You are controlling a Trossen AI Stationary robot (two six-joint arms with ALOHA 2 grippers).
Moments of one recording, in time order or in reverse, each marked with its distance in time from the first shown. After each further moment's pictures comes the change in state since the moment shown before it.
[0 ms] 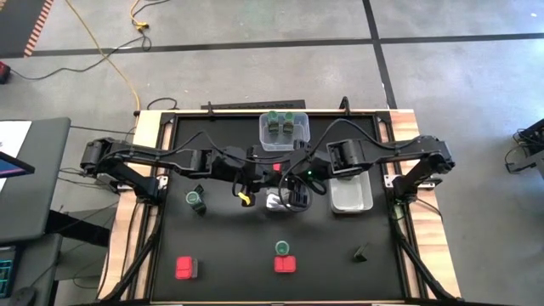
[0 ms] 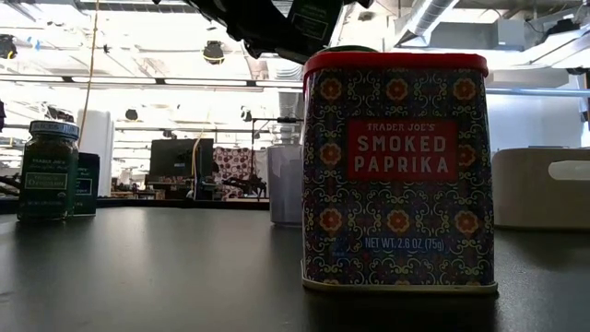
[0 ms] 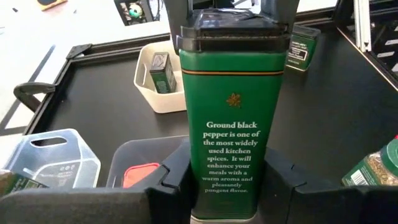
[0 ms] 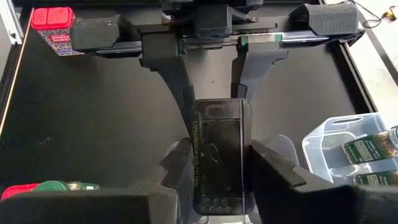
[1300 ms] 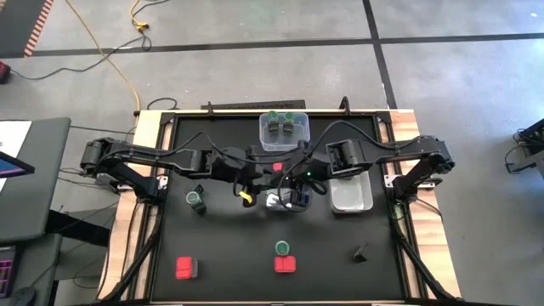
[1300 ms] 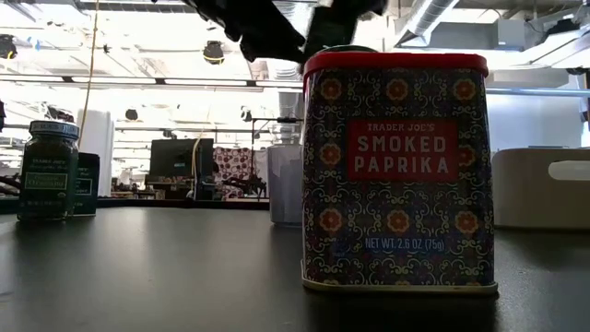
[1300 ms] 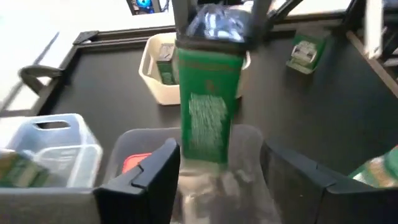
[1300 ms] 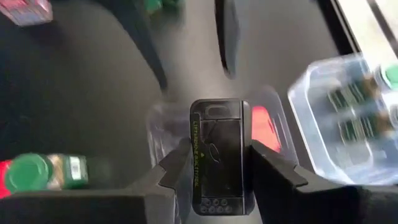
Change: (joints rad) left arm 0.000 -0.005 0.000 -0.022 -0.029 -0.075; right arm -0.002 -0.004 0.000 -0.106 0.028 0.084
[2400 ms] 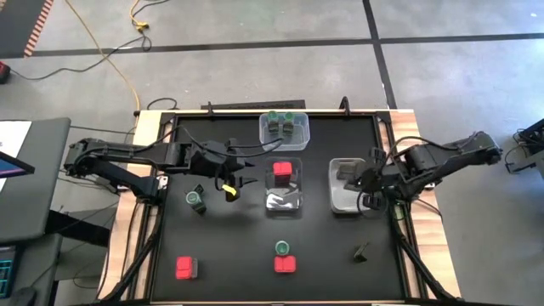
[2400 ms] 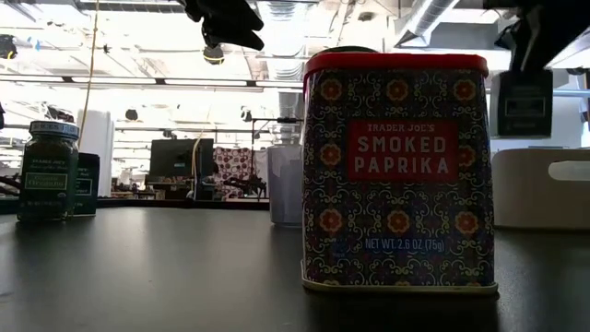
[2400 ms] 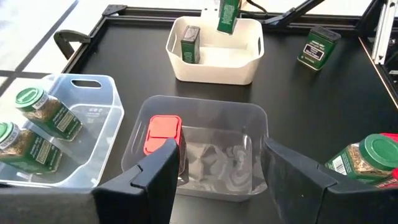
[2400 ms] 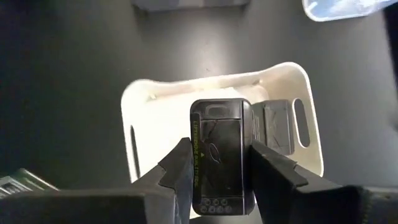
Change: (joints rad) left arm 0.001 -0.186 0.000 -0.249 -0.071 -0.119; right arm 0.153 -0.681 -0.682 -0.300 0.031 0.200
